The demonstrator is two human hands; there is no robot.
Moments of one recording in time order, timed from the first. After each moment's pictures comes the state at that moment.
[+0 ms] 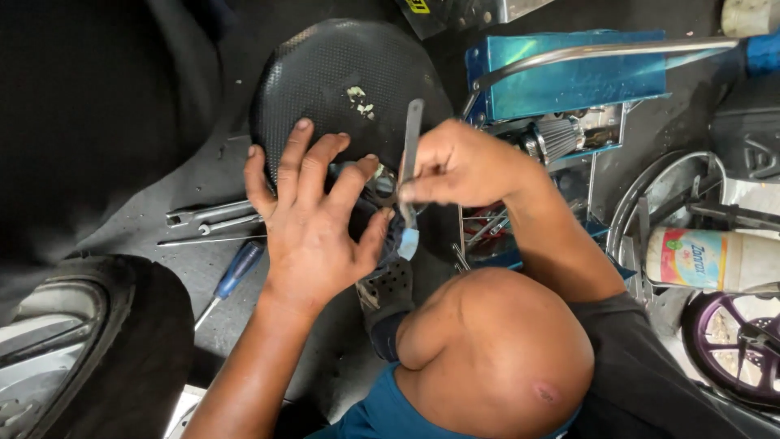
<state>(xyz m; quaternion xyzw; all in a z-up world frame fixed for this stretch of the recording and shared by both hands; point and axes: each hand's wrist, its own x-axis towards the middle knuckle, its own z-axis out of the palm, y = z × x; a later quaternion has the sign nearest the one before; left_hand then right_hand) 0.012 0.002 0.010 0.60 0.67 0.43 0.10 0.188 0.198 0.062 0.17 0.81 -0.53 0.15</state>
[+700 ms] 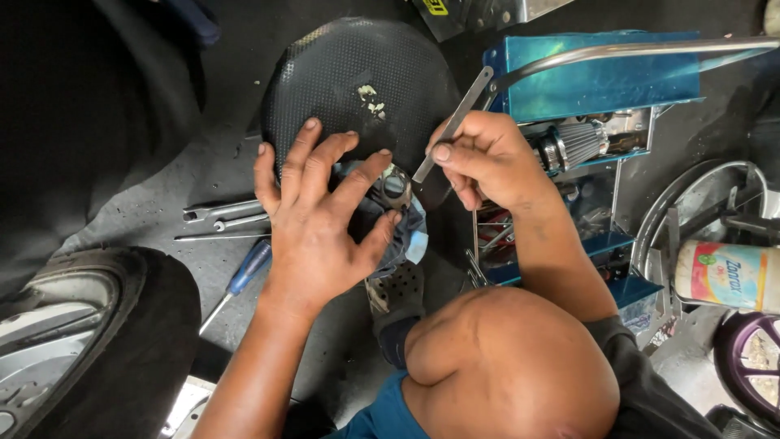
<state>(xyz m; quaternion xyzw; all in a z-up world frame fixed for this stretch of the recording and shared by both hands) 0.011 -0.001 0.009 0.60 0.67 0.43 0.11 0.217 0.178 0.046 0.34 0.68 -0.65 -0.09</state>
